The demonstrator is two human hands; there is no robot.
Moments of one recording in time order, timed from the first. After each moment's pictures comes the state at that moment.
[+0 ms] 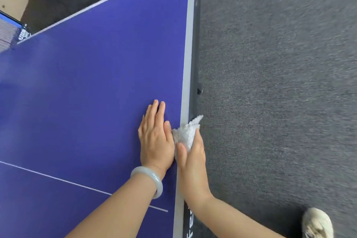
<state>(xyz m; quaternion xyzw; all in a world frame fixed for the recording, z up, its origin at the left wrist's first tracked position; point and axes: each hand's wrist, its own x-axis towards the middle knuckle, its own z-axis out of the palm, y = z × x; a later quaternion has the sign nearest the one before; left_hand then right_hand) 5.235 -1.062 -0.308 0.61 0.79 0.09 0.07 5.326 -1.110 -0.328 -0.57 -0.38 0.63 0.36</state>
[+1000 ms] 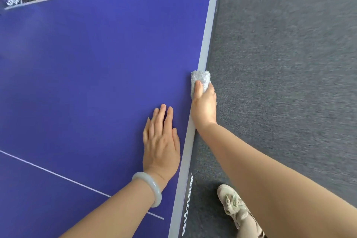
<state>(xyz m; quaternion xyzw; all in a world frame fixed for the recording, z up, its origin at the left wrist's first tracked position) 5.237 -1.065 -0.312 0.63 0.78 0.01 0.02 5.322 -0.943 -0.325 -0.65 -0.36 0.58 0.32</state>
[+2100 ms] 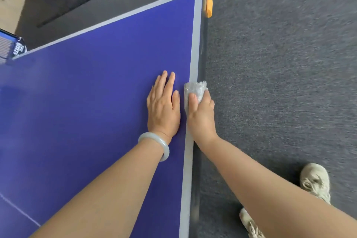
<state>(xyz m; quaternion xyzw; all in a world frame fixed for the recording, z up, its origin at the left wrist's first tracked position) 5.232 -0.803 -0.309 0.64 0.76 0.09 0.08 5.332 -0.809 -0.331 -0.60 -0.36 0.63 0.34</state>
